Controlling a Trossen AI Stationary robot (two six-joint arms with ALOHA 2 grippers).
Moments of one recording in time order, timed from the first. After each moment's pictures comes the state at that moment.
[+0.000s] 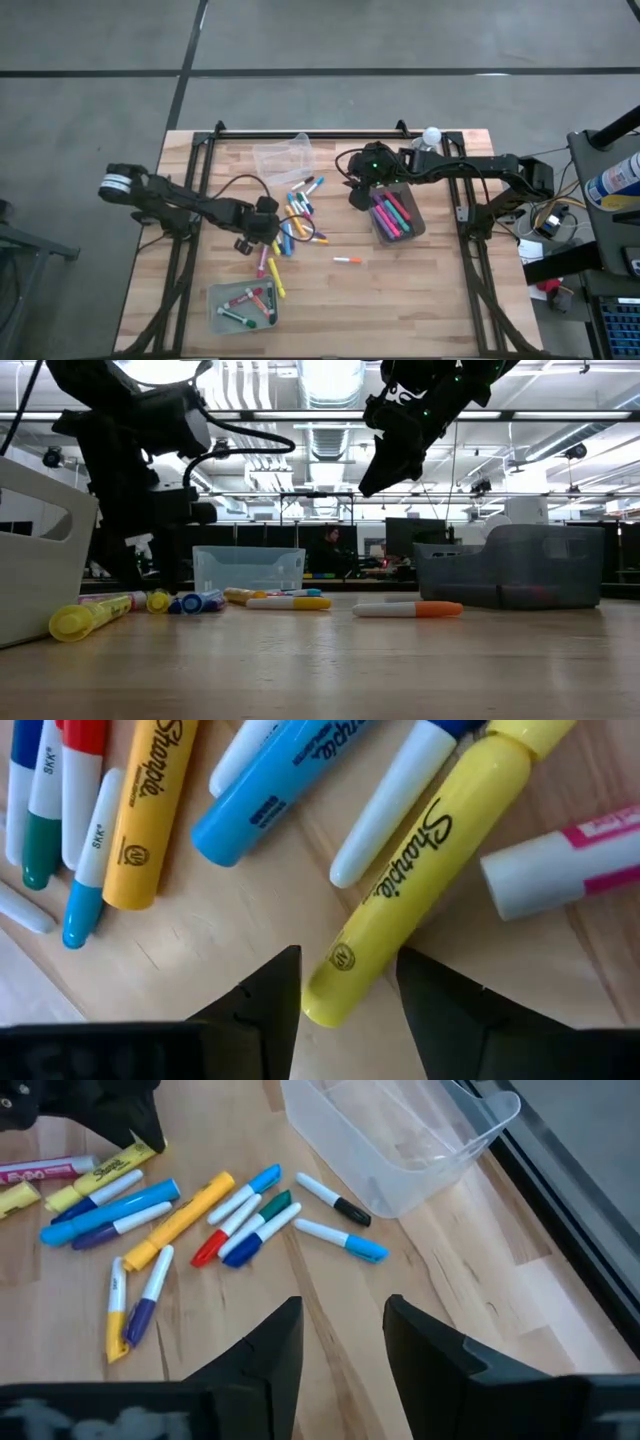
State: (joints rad) left arm -0.09 1.46 0.64 -0.48 -0.25 0.51; right arm -0.25 1.49 1.08 -0.35 0.05 0.07
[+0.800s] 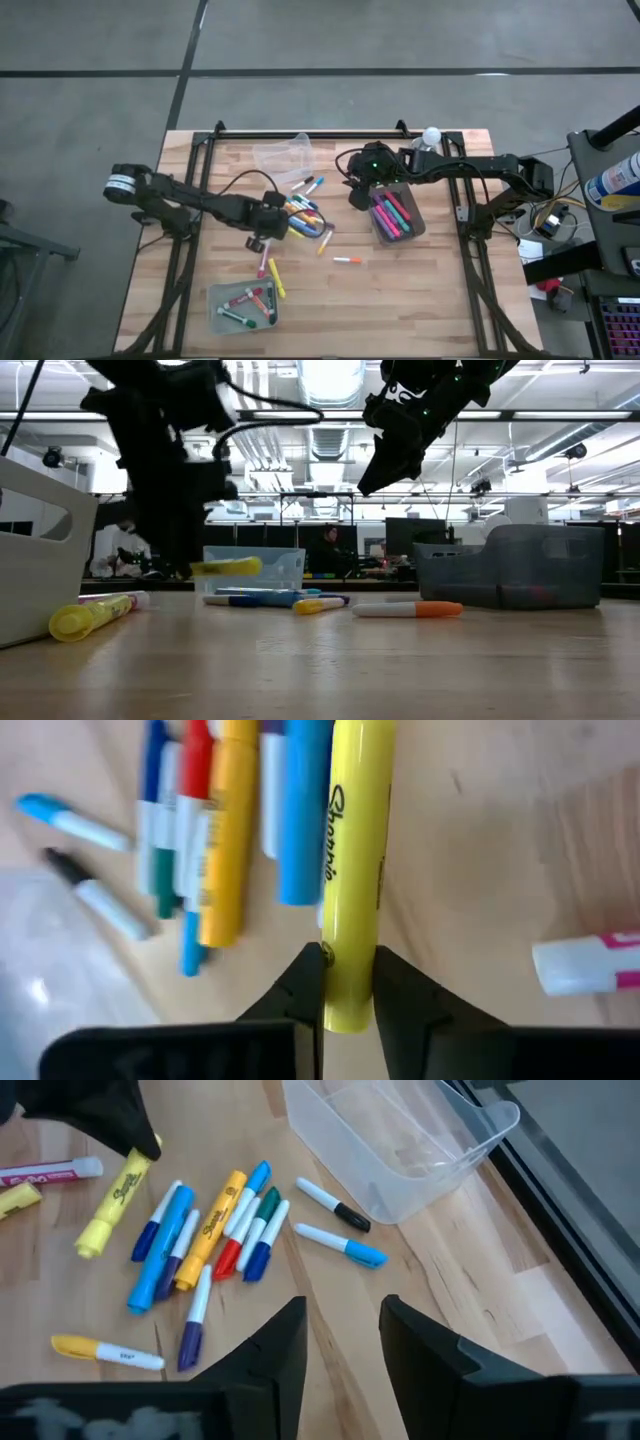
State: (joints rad) left arm -0.09 1.46 0.81 -0.57 -0.30 0.40; right arm -0.25 1.49 1.08 -0.34 0.05 0.05
